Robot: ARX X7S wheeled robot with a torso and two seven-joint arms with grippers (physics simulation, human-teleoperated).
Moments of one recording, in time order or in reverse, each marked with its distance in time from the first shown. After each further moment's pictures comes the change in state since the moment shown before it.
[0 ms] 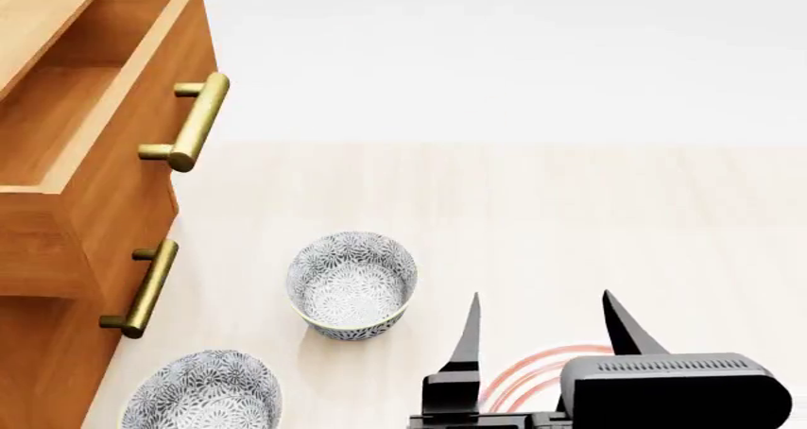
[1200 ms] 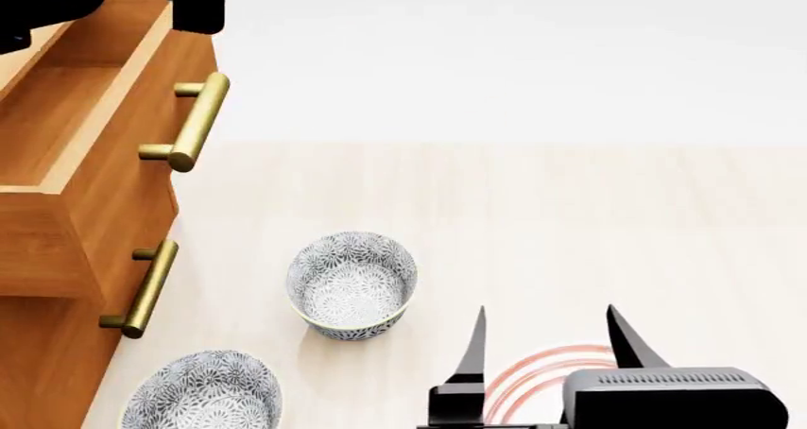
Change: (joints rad) left arm 0.234 -0.039 0.089 -0.368 -0.219 0.321 -0.084; right arm -0.030 0.013 -0.018 0.035 -0.015 -0.049 0.006
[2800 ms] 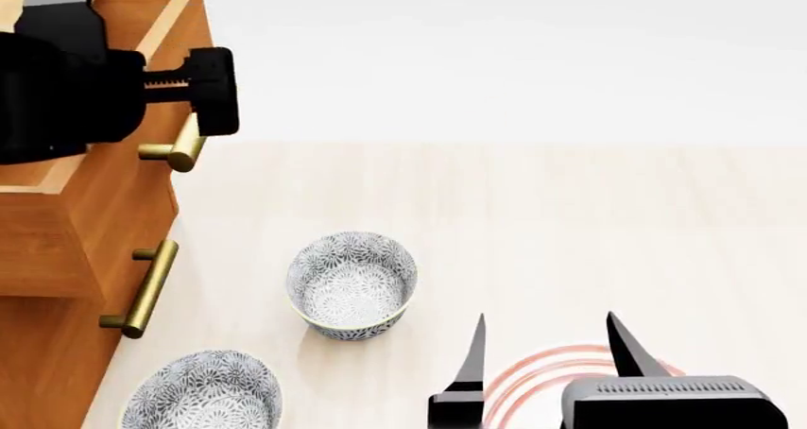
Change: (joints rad) left arm 0.143 0.056 0.043 -0.370 0.085 0.227 0.243; right arm -0.014 0.018 -0.016 -0.005 0.009 -0.018 0.022
